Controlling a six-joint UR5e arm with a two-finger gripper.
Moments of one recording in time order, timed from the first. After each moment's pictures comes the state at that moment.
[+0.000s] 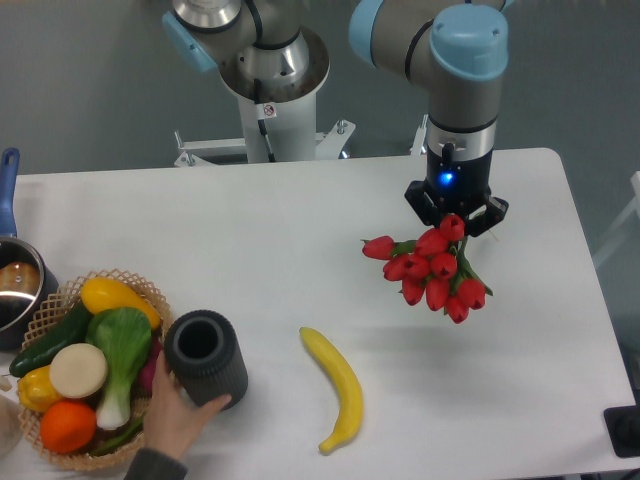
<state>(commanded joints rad) 2.70 -1.75 -1.73 -0.98 1.48 1.14</state>
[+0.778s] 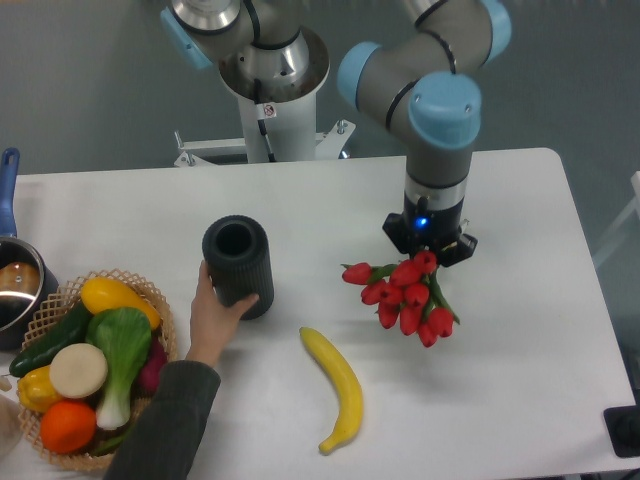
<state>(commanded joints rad) 2.61 -1.87 -1.76 -0.93 1.56 1.08</state>
